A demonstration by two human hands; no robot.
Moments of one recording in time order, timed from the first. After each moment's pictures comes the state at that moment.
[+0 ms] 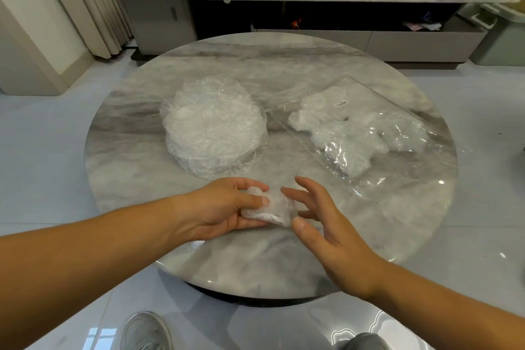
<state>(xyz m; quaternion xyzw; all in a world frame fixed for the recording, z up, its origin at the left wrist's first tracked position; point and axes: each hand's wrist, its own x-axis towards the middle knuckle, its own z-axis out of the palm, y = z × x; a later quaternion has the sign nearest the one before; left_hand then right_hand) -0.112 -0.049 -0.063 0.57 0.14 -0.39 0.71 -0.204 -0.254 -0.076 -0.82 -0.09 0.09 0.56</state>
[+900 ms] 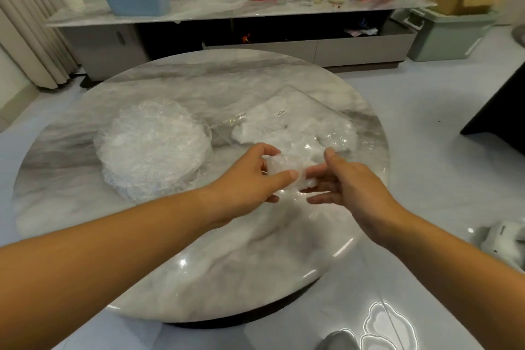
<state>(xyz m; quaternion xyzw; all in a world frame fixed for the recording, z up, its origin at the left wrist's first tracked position) -0.111 -0.178 -0.013 0.78 -0.14 -0.26 0.56 -0.180 -0.356 -0.016 -0.73 0.16 0.00 0.66</state>
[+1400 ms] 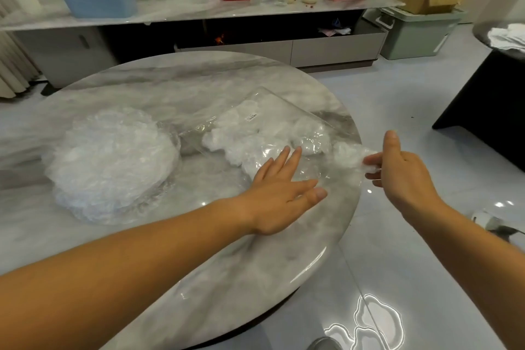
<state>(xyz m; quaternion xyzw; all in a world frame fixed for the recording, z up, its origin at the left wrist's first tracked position) -0.103 -0.253 -0.048 0.86 -0.42 -0.22 0.19 -0.179 -0.469 -0.035 -0.81 0.35 -0.13 0.45</state>
